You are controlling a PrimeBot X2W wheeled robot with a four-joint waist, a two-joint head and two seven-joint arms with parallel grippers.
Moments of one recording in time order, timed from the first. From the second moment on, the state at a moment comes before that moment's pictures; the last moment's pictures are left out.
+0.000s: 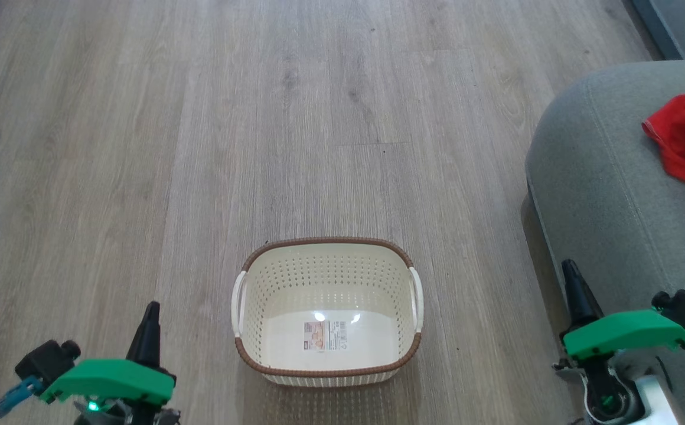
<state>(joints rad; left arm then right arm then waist) -0.03 0.04 0.05 0.36 -0.88 -0.12 -0.06 -0.11 -0.06 -0.05 0.42 0.90 0.13 -0.07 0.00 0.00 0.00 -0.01</state>
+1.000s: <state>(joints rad) -0.04 0.04 0.07 0.32 -1.22 -0.12 0.02 -0.11 -0.05 -0.09 0.36 1.23 0.13 0.02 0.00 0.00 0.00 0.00</state>
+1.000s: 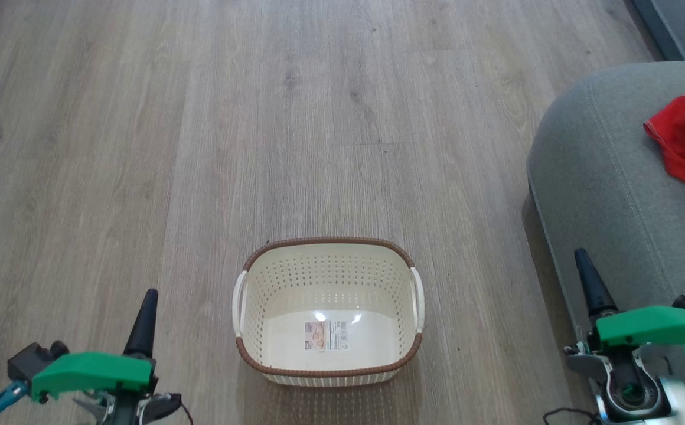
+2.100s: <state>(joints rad) -0.06 0.04 0.08 0.28 -1.60 -0.12 0.11 -0.09 -0.05 -0.13 0.29 1.60 0.13 0.11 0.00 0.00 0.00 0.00</state>
